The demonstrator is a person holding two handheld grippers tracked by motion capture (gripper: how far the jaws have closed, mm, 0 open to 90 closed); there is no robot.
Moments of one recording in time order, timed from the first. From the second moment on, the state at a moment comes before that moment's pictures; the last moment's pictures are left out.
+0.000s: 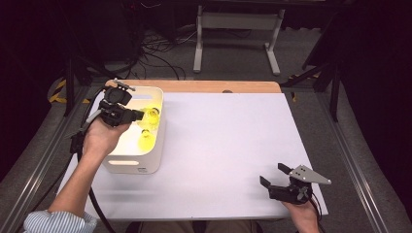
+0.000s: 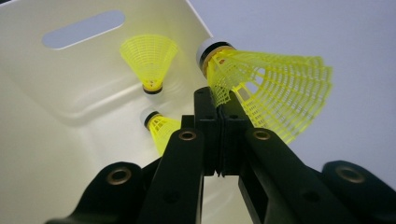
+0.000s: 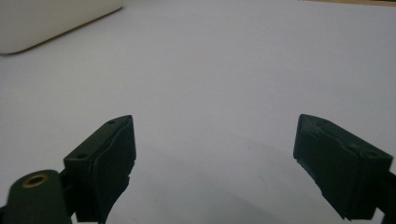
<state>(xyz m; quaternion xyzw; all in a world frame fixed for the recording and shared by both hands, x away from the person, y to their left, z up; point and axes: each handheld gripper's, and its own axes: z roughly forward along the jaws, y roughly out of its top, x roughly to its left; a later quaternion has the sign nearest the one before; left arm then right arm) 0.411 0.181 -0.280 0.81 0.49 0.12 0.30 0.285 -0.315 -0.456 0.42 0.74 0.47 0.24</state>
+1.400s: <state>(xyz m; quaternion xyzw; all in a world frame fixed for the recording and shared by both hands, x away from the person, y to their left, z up) 0.442 0.202 -0.327 0.80 0.54 0.13 0.24 0.286 -0.316 -0.457 0.42 0.74 0.47 0.23</state>
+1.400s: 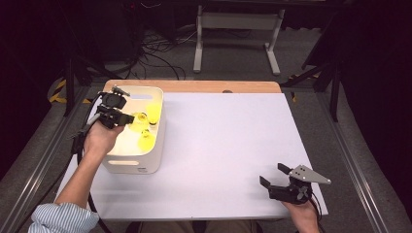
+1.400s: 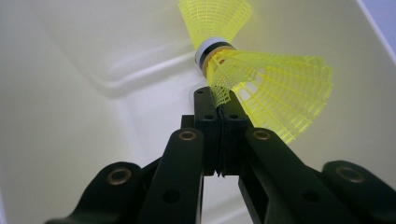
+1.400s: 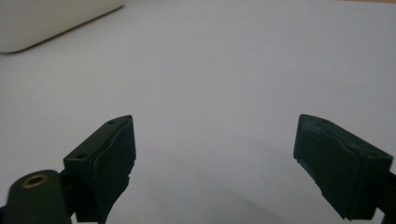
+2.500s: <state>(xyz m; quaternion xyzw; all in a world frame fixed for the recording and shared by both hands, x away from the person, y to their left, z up) 0.467 0.194 -0.351 0.80 0.55 0.11 0.20 0.287 -0.317 -0.457 0.42 0.74 0.47 0.23</state>
